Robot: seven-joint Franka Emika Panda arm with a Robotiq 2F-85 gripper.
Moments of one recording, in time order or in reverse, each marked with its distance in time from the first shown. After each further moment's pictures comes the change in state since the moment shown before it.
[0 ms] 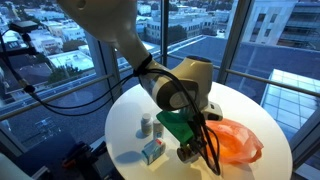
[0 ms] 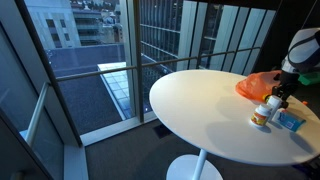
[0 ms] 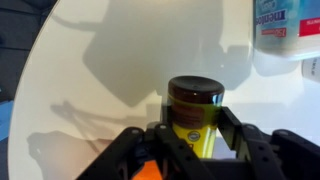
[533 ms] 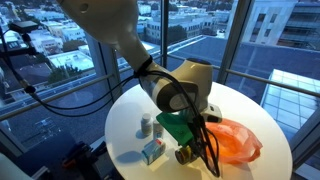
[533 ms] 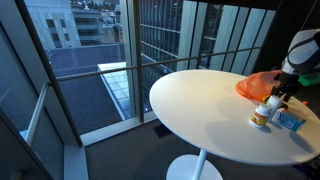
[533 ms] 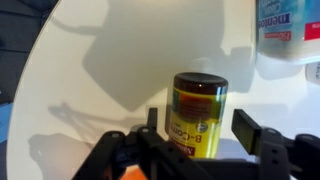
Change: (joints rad) arm 0.000 0.009 -0.002 0.000 0.000 0.000 0.000
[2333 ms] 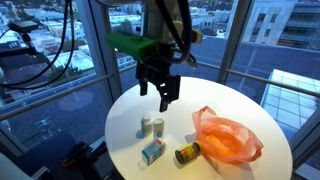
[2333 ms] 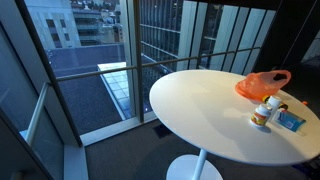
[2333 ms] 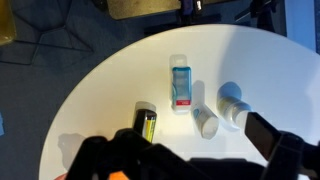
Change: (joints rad) arm 0.063 -0.647 0.022 -0.072 -0.047 -0.672 -0.040
